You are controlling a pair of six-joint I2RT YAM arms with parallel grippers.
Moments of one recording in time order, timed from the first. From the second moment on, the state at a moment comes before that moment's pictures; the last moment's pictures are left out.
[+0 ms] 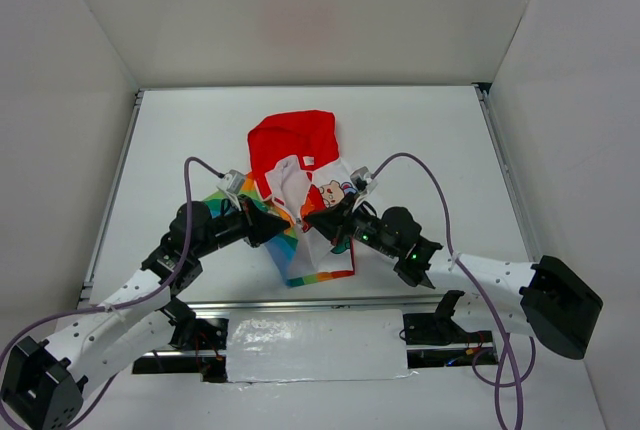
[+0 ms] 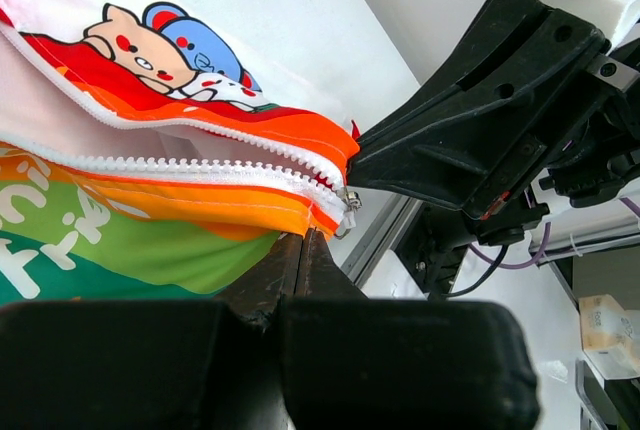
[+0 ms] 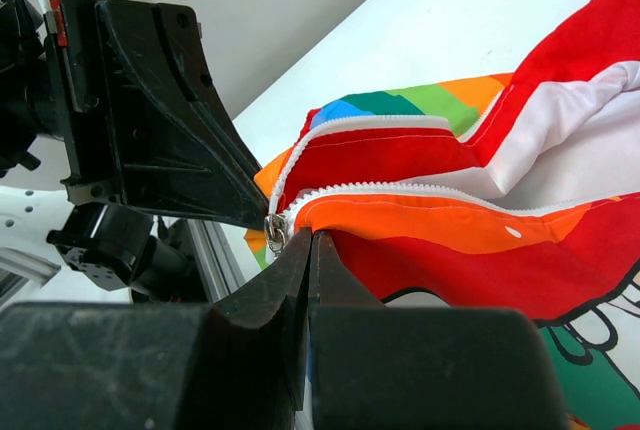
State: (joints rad) left arm -0.56 0.75 0.40 0.20 0.41 -0.66; right arm 0.90 1.11 0.40 0.75 -0.11 0.53
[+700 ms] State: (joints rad) left arm -0.56 0.73 0.41 0.17 0.37 -0.66; right arm 0.90 1.11 0.41 0.68 -0.08 0.51
